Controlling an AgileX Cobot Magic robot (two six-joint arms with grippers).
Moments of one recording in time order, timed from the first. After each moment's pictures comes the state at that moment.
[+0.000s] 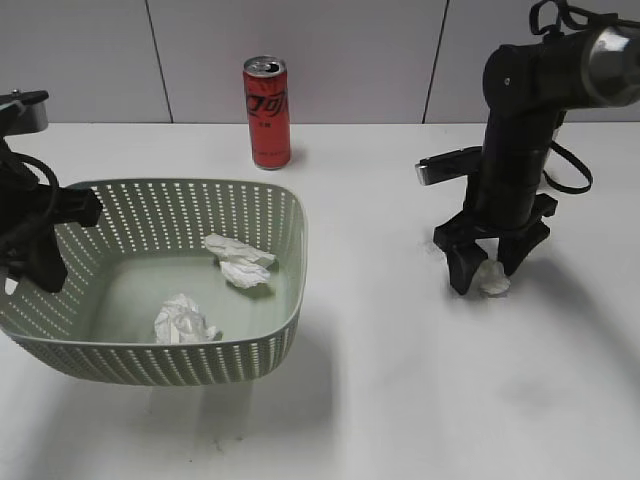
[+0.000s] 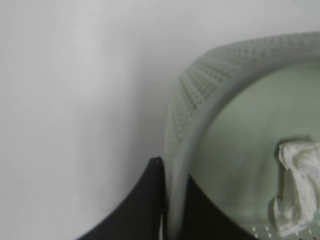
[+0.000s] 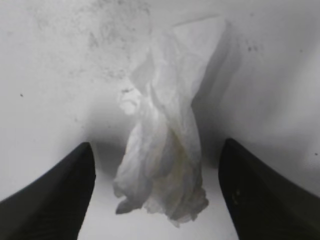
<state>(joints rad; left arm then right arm) -0.32 1.52 -0.99 -0.16 0.97 -0.11 0.31 2.23 -1.54 0.09 1.07 -0.14</state>
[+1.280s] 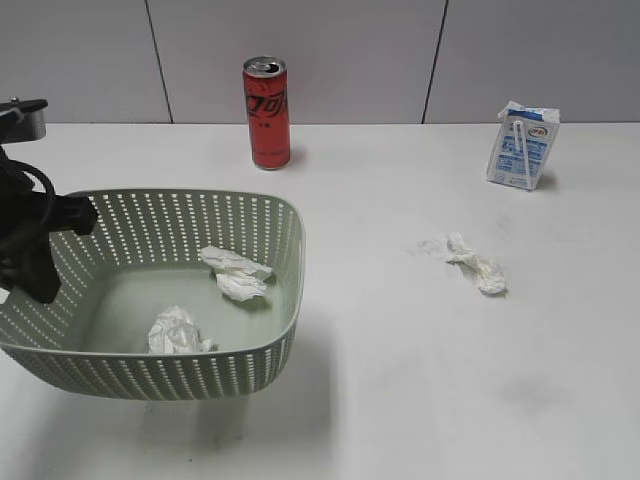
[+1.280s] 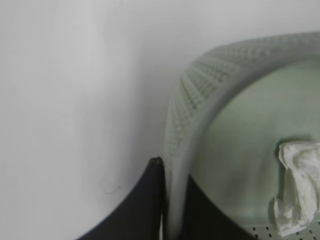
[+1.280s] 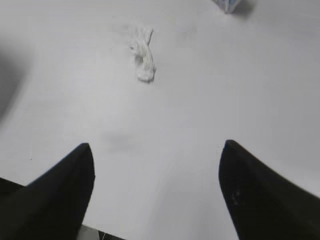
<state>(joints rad) -0.32 1.52 -0.99 -0.16 1.01 -0.11 0.31 1.05 -1.17 0.04 1.16 -0.09</state>
